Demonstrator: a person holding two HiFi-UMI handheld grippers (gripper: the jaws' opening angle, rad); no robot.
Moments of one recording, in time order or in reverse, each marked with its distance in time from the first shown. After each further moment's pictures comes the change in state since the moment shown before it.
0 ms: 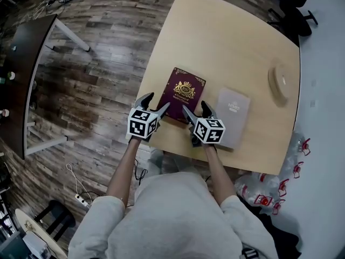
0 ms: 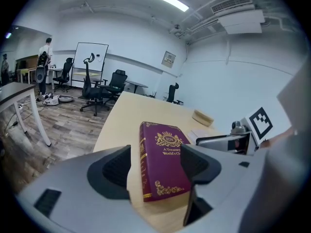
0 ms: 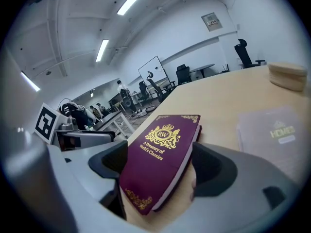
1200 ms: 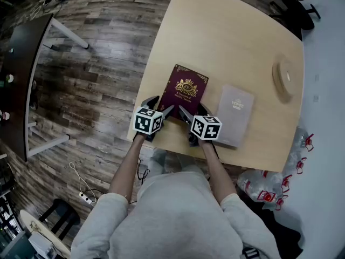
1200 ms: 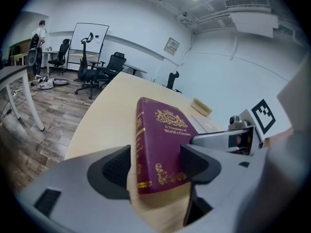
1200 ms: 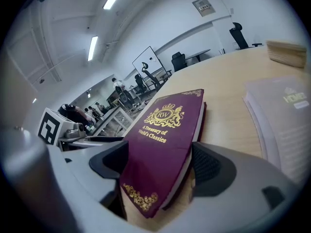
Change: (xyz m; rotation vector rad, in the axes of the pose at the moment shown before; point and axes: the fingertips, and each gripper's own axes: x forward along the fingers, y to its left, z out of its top) left arm 0.033 0.001 -0.052 -0.068 0.160 -0.070; right arm 0.028 0.005 -0.040 0.106 0.116 0.012
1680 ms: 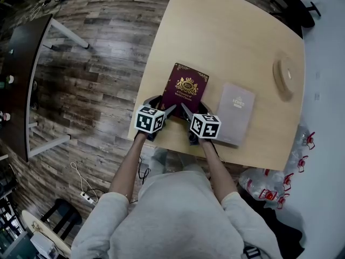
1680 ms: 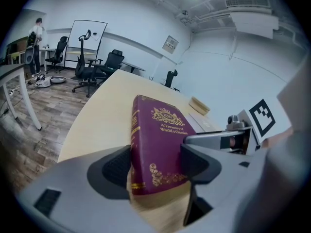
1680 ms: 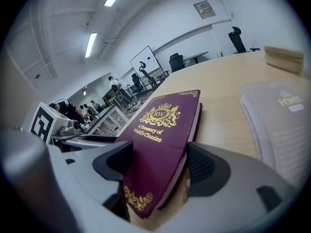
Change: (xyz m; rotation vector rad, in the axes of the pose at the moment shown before) left arm 0.005 -0.008 -0.002 0.002 0.020 -0.026; right arm 0.001 -0.007 -0.002 -0.016 -0.001 -0.057
